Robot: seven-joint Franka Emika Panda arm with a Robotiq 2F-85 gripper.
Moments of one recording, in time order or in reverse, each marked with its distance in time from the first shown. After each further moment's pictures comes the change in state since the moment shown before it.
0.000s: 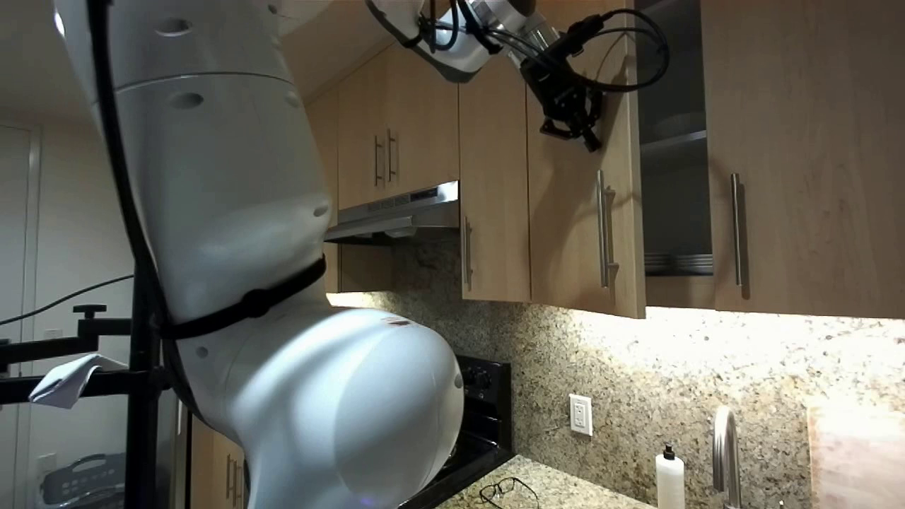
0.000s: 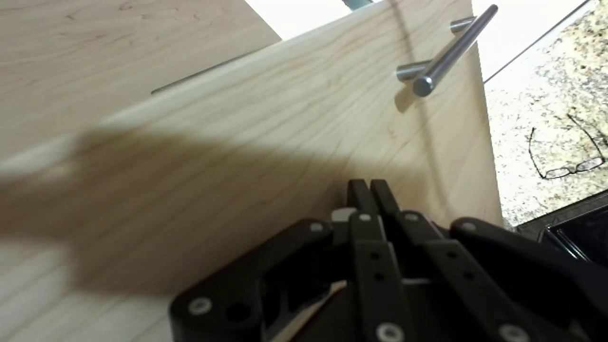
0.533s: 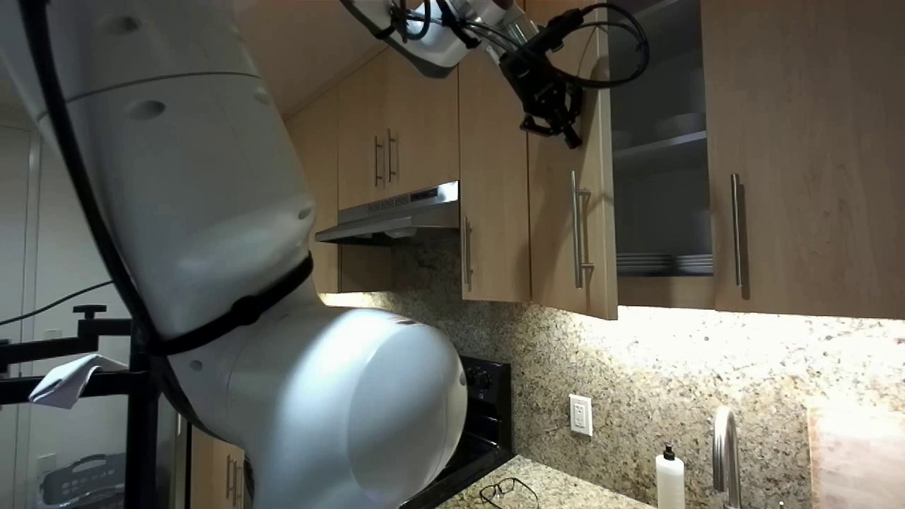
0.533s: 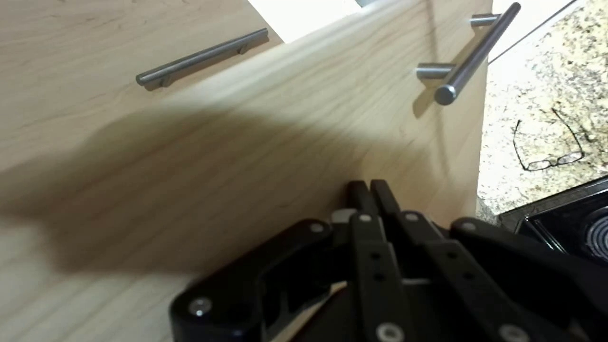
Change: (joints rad) arm 0.050 -0.123 -0.001 -0.118 0.000 0.033 0.000
